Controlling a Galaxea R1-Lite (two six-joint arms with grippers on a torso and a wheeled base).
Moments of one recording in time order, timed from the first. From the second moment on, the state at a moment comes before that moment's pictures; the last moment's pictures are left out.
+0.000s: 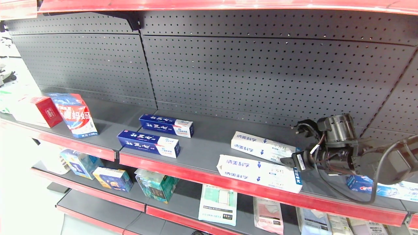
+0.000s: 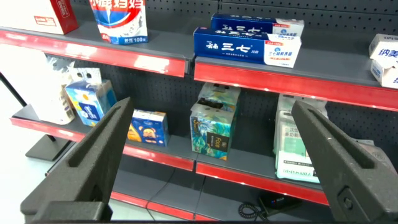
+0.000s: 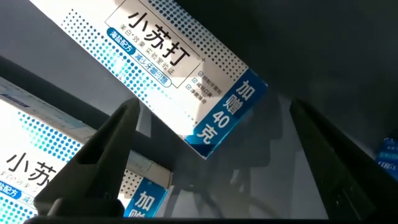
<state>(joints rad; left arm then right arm) 0.00 0.00 0.00 0.00 0.01 -0.01 0.24 1.86 -0.76 -0.37 -0.12 -0.11</state>
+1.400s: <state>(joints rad) 0.00 0.00 0.00 0.00 0.01 -0.01 0.21 1.77 -0.74 -0.36 -0.14 -0.11</state>
